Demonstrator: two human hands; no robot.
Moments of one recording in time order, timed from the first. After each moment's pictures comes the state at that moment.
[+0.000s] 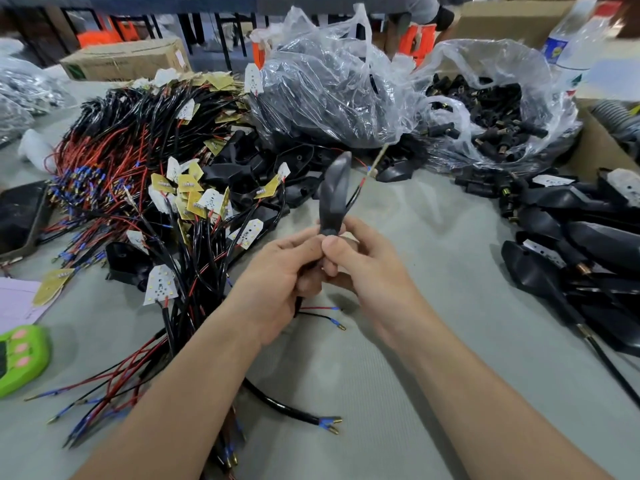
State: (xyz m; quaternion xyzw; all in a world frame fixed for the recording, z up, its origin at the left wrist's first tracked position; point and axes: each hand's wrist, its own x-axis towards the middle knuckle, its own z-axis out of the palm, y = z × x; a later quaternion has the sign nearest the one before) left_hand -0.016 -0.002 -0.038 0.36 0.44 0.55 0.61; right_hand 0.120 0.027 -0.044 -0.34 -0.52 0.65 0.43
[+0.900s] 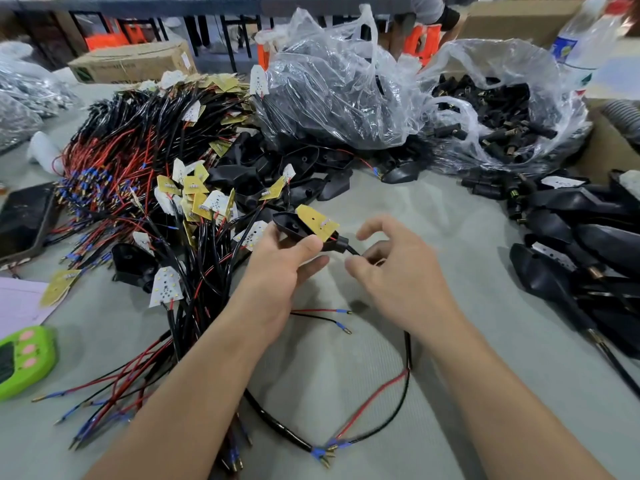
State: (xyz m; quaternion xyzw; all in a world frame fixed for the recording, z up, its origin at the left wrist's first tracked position) left_hand -0.017 0.003 -0.042 0.30 0.50 0.63 0.52; right_hand 0.145 0.041 -0.046 -0.51 -0.71 0.34 0.35
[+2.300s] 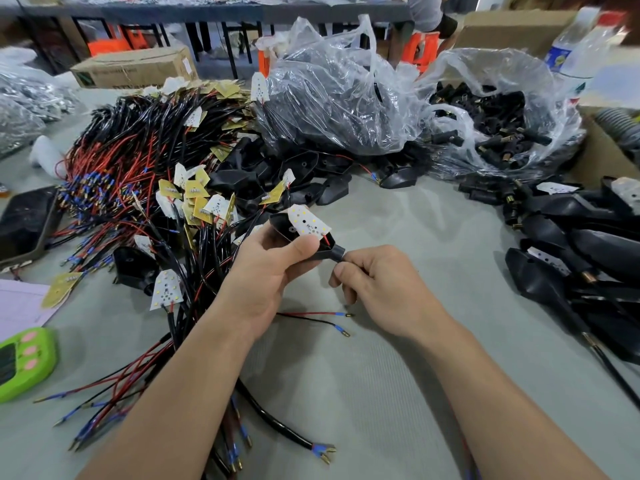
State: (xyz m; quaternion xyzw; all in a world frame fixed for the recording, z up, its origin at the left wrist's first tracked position) left_hand -0.034 0.004 -0.040 0.35 0.43 0.64 0.53; right_hand 0.142 0.043 -0.049 -0.43 -0.77 0.39 0.27
